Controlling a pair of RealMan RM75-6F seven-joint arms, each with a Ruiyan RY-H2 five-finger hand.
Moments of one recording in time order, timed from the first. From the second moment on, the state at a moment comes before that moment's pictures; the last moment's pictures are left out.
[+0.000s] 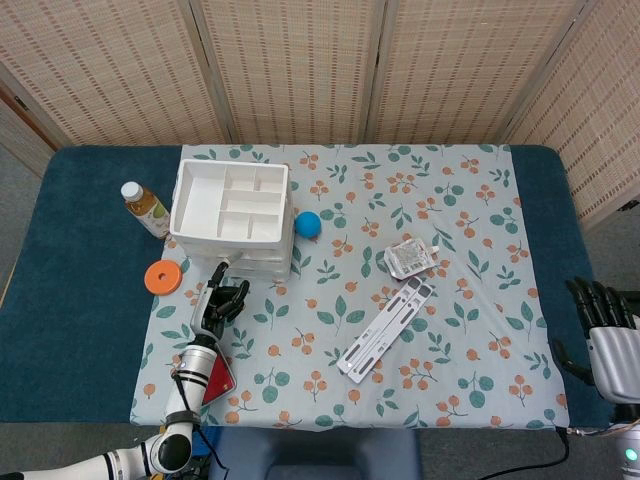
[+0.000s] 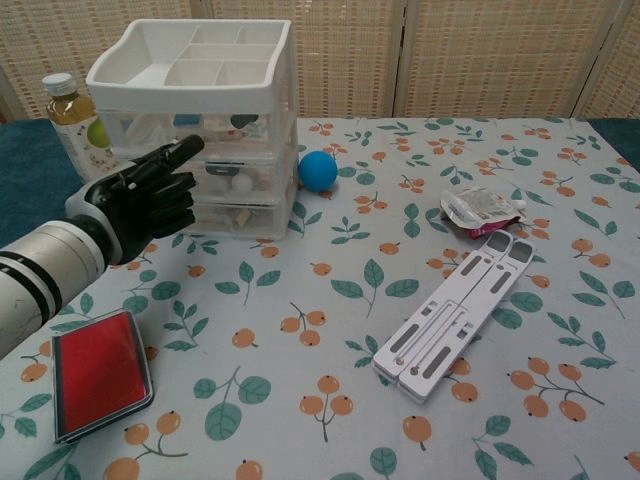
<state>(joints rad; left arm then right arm) -0.46 -1.85 -0.43 -1.50 1.10 1.03 -0.84 0.03 -1.05 0.07 -1.72 -1.49 1.51 -0.05</state>
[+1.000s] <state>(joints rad) -0.51 -1.85 -0.50 -1.46 1.01 0.95 -0.81 0.02 -1.05 0.06 -1.70 -1.47 1.51 -0.03</state>
